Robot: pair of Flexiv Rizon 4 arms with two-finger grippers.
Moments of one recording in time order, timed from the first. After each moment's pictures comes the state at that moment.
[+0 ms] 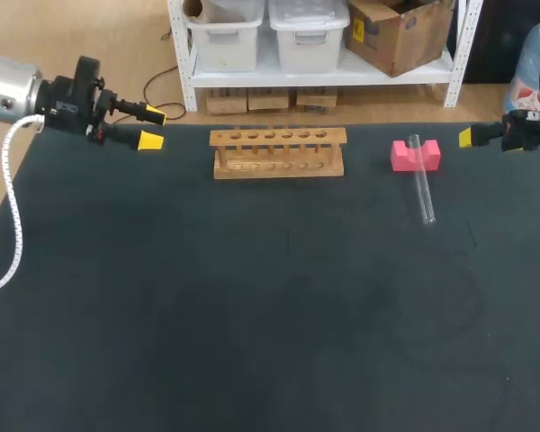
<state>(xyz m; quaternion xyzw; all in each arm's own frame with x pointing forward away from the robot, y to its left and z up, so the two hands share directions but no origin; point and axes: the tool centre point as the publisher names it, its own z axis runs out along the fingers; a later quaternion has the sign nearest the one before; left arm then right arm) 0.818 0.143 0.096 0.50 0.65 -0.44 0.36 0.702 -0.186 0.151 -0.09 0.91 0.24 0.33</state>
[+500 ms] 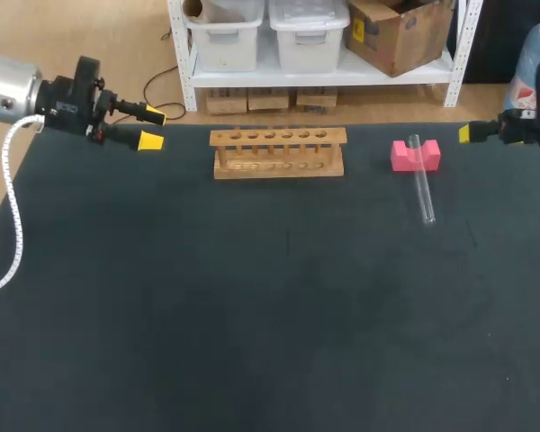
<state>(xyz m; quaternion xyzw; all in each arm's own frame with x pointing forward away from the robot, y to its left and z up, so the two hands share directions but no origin) 0.818 0.143 0.096 0.50 0.65 -0.44 0.36 0.725 -0.193 0.140 -0.10 0.91 0.20 0.35</state>
